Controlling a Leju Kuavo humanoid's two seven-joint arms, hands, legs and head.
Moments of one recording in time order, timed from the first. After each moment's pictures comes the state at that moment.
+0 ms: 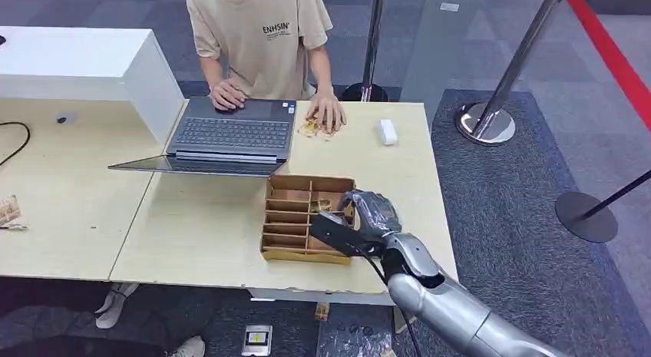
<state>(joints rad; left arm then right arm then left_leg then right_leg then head) -0.12 -0.01 -0.99 -0.20 0.24 0.13 0.15 -0.52 -0.21 0.71 -1.08 0.77 -0.25 0.15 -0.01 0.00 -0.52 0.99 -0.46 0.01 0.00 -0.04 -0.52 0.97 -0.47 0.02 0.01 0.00</state>
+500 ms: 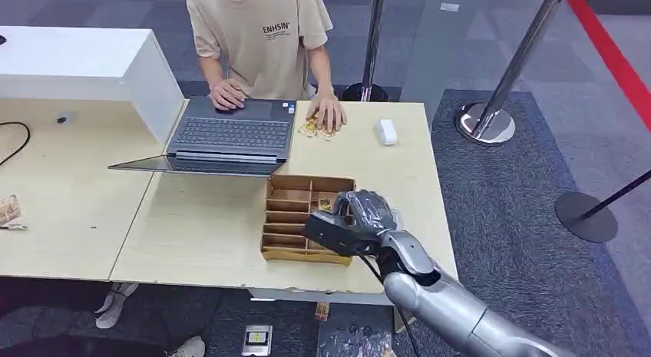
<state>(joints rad) -0.12 -0.02 -0.99 -0.20 0.25 0.13 0.15 -0.54 -0.20 0.73 -1.08 0.78 -0.22 0.17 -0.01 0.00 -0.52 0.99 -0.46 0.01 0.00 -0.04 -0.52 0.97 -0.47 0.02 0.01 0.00</state>
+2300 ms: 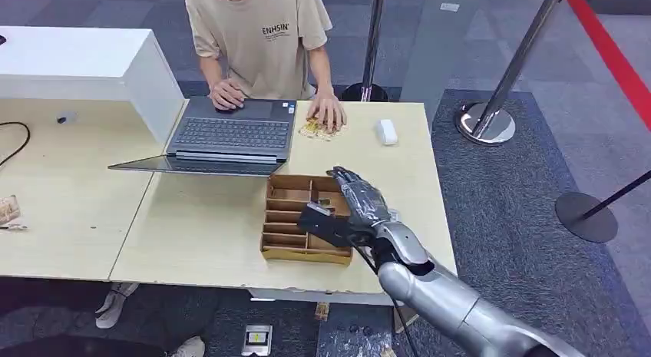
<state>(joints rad) -0.12 -0.02 -0.99 -0.20 0.26 0.13 0.15 -0.59 -0.17 0.75 -1.01 0.75 -0.25 0.13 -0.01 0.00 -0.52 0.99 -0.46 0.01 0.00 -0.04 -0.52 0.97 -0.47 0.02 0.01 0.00</state>
